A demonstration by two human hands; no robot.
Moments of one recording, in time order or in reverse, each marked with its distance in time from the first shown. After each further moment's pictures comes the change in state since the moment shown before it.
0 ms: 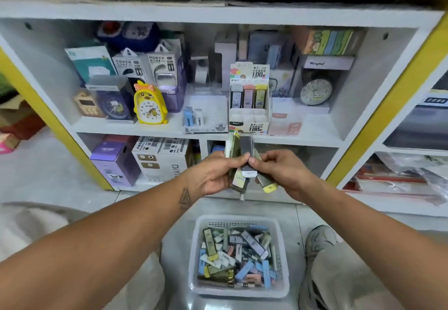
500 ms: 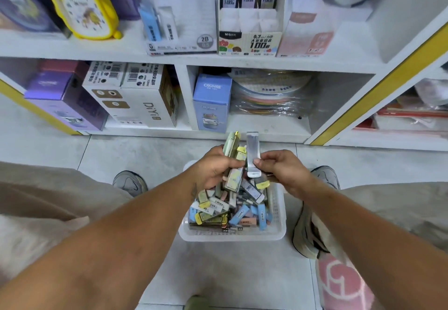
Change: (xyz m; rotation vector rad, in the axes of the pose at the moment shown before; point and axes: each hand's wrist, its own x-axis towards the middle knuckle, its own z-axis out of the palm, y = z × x) left_hand 0.083 -0.165 -0.056 0.144 0.100 -0.280; right_hand 0.030 0.189 -0.009 0.025 -0.006 0.380
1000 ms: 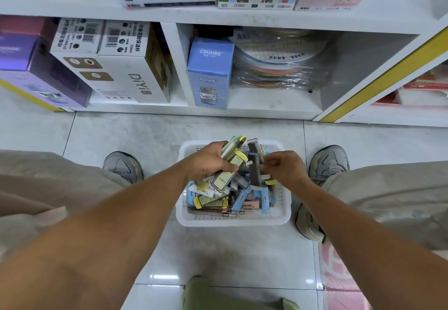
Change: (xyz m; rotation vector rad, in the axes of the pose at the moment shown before) left_hand 0.031 -0.044 -0.035 0.484 -0.147 0.007; right_hand 0.030 0.073 0.002 -0.623 0.240 -0.074
